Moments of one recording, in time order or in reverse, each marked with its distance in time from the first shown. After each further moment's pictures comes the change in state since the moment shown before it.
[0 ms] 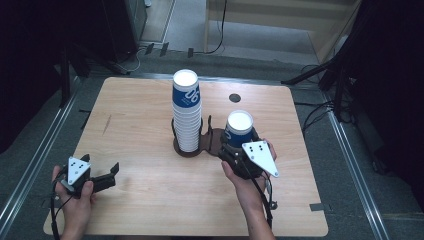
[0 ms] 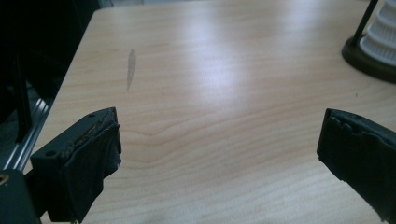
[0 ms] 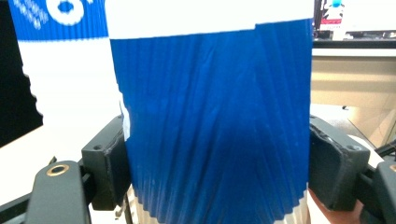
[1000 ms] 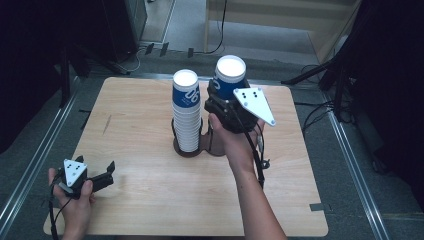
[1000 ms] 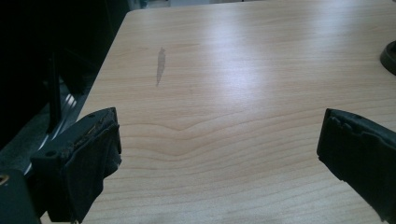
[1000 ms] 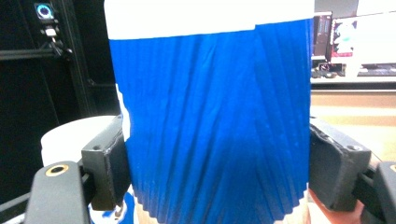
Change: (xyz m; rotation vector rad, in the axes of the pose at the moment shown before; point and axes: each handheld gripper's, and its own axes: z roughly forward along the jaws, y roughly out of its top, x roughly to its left) left arm 0.004 -0.006 -0.002 -0.034 0.095 -0.035; right arm 0.028 0.110 0.046 -0.103 0.041 0.041
